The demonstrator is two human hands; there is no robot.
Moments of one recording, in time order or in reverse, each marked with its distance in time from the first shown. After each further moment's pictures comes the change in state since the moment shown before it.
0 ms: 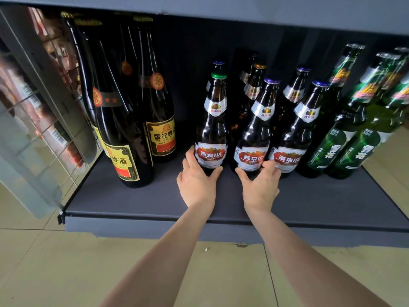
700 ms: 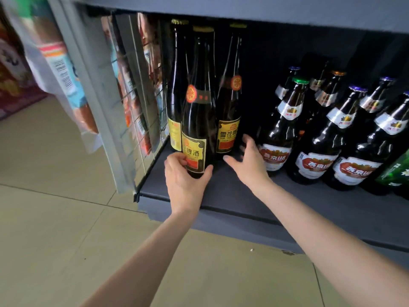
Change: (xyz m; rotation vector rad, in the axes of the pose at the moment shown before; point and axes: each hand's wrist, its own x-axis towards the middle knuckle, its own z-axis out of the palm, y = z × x) left_hand 0.012 -0.068 -0.128 -0.119 0.245 -0.010; right_hand -0.040 -0.108 0.053 0.185 -0.612 -0.347
